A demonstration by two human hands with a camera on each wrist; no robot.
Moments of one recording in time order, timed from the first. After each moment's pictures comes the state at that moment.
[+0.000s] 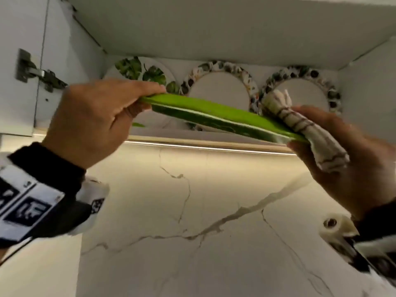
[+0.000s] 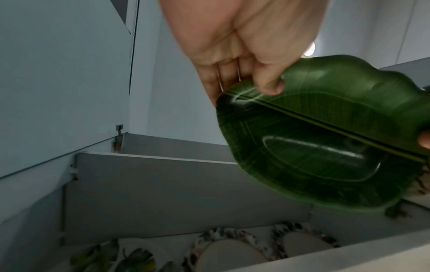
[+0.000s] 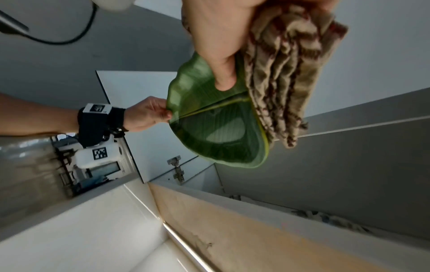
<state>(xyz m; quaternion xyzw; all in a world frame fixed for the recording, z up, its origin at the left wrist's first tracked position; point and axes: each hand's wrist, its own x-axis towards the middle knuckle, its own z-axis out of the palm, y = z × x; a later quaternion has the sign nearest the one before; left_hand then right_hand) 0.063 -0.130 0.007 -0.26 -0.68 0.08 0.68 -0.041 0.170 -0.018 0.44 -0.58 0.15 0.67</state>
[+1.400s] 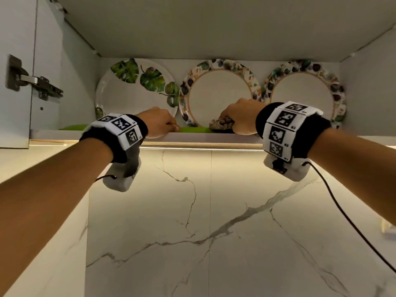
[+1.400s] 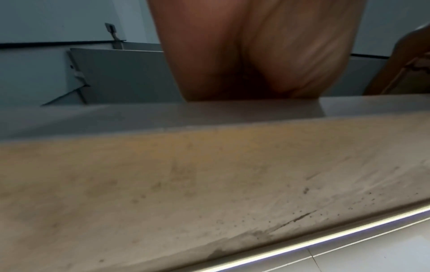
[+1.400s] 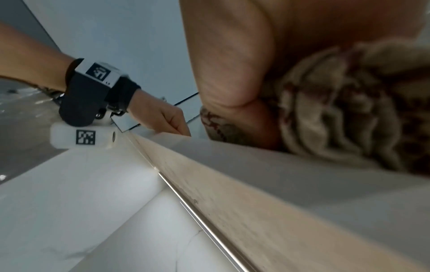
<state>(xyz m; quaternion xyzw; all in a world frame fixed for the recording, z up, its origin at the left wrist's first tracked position) -0.079 -0.159 0.073 -0.02 -0.95 0.08 0.31 -0.097 0.051 0.082 0.24 -0.90 -0.13 0.34</state>
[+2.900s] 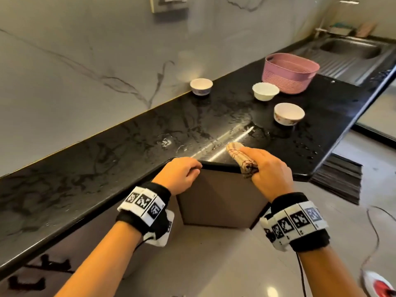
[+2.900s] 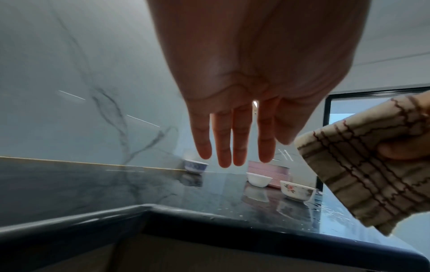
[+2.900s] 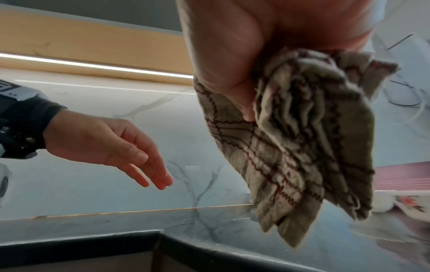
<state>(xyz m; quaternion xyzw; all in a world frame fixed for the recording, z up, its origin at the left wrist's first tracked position) -0.094 0.339 -0.422 -0.41 -0.89 -0.18 -0.10 0.035 0.527 -0.403 -0.20 -0.96 0.19 0.10</state>
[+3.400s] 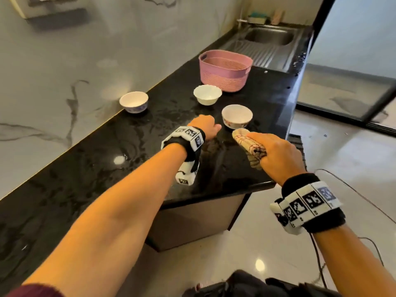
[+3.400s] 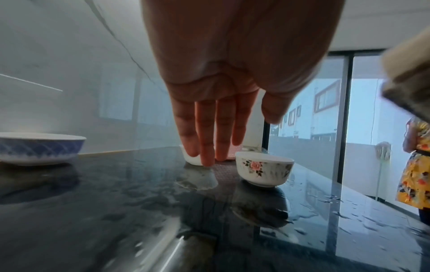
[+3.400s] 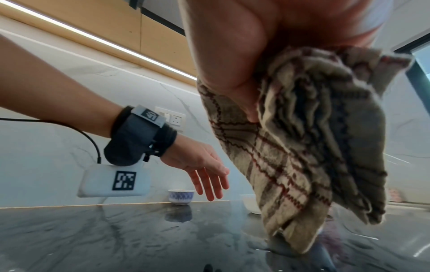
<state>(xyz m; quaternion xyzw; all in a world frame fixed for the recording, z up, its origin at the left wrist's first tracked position) -0.199 0.626 -0.407 -0.48 -0.86 -0.09 -0.15 0.014 0.649 -0.392 -0.36 -0.91 0.15 0.13</state>
